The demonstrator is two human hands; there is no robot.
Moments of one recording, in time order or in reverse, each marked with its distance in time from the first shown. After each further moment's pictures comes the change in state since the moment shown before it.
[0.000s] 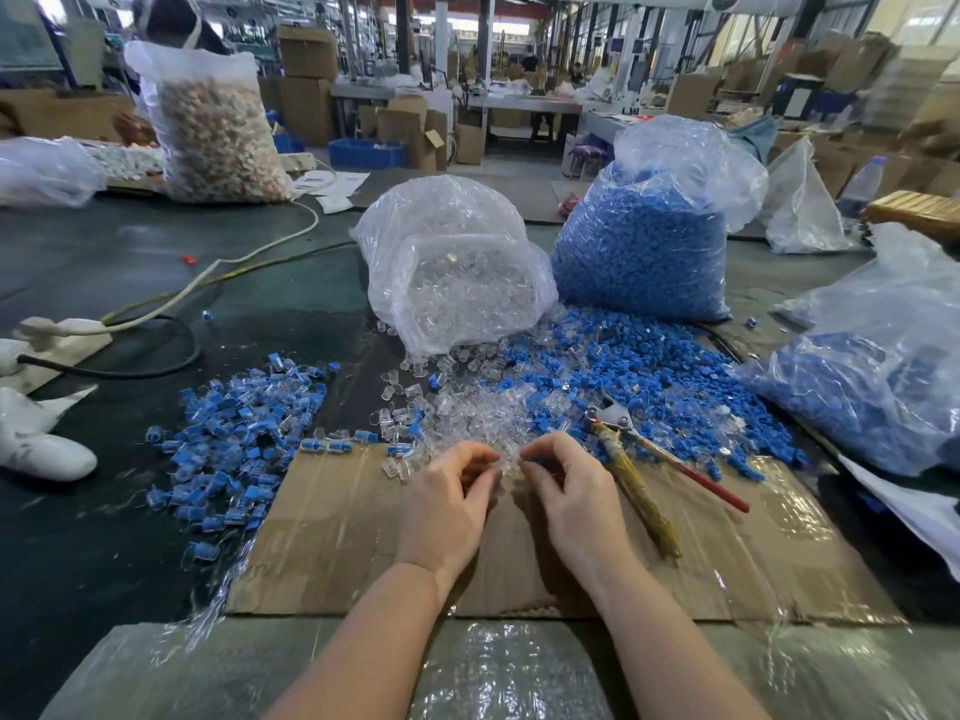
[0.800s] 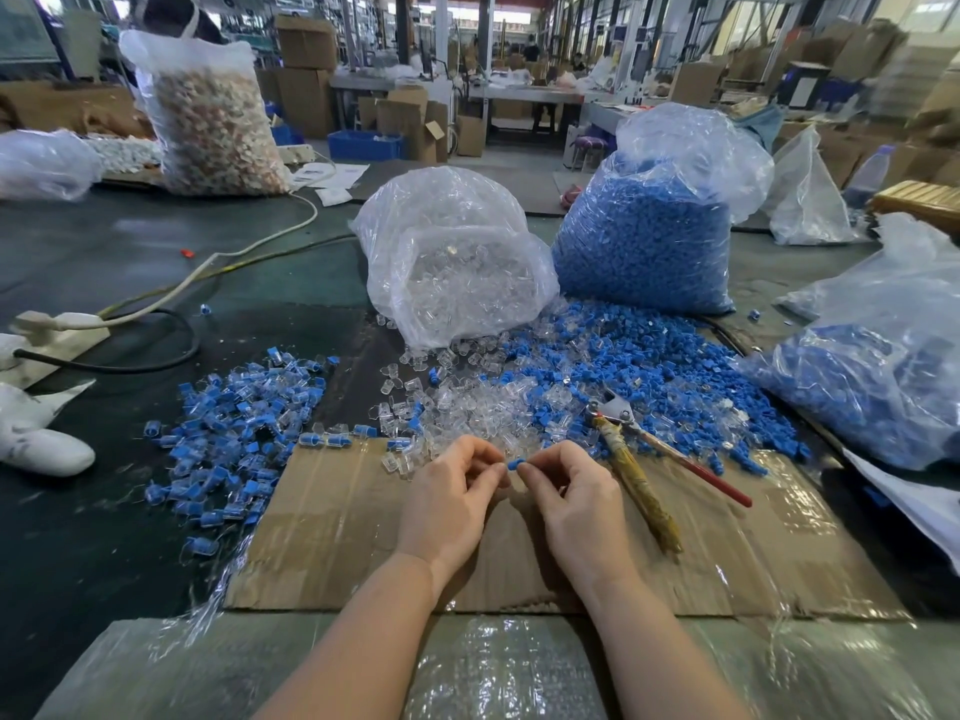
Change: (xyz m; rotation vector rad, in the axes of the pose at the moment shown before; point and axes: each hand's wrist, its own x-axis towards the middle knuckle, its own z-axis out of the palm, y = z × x) left_hand 0.001 0.000 0.000 -0.082 -0.128 -0.106; right_hand -0.006 0.014 0.008 0.007 0.123 0.005
